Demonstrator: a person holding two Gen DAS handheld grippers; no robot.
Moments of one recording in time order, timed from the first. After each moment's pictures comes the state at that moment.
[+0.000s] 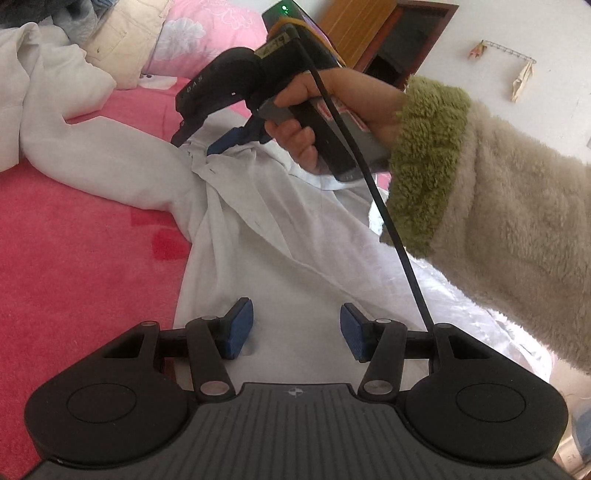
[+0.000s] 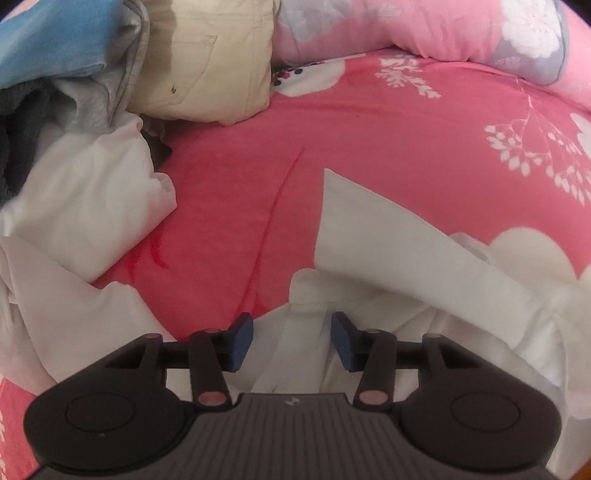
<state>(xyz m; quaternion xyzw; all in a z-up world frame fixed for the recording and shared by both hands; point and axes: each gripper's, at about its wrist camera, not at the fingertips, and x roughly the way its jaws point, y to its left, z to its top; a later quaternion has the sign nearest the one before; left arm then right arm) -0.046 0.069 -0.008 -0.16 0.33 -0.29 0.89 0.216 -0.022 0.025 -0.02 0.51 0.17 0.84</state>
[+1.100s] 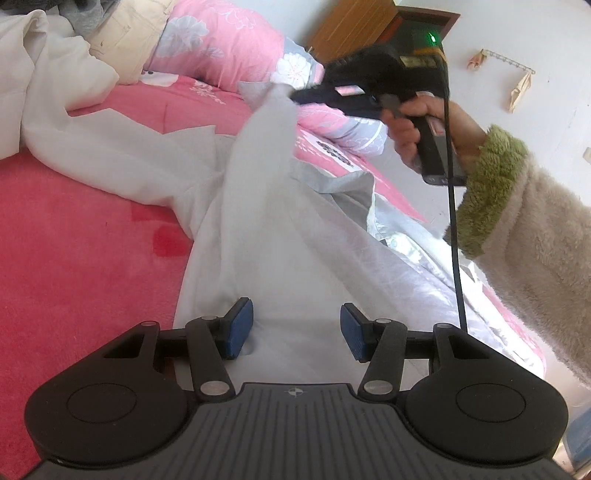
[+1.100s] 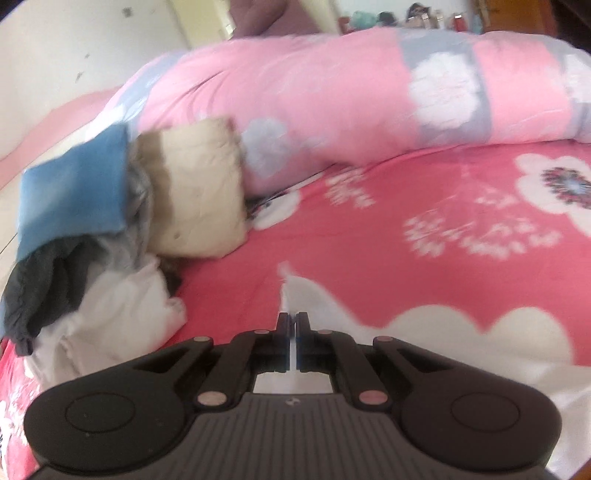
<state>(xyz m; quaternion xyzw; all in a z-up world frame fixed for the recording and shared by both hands) -0.049 0.075 -0.013 -0.18 0.32 -0.29 0.88 0.199 -0.147 0.105 0.10 0.37 0.18 0.91</state>
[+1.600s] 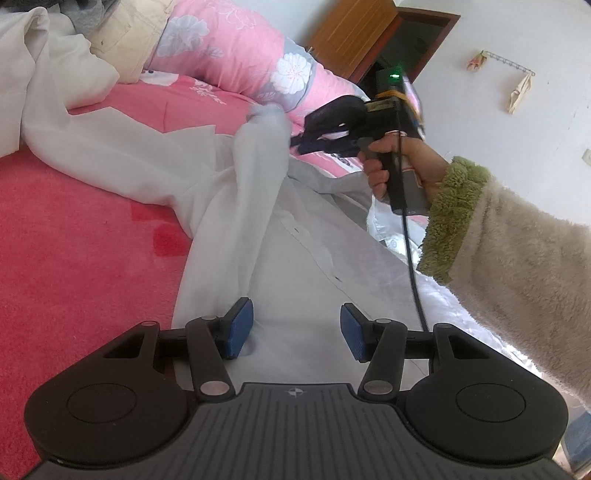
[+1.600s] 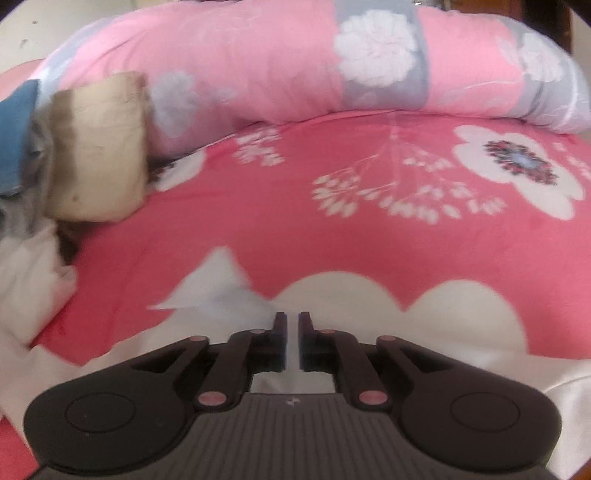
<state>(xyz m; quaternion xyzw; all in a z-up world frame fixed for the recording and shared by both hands) -0.047 0.077 -0.015 -0.18 0.32 -0.29 0.88 0.219 -0.170 0.050 0.05 0.39 0.09 0.91</state>
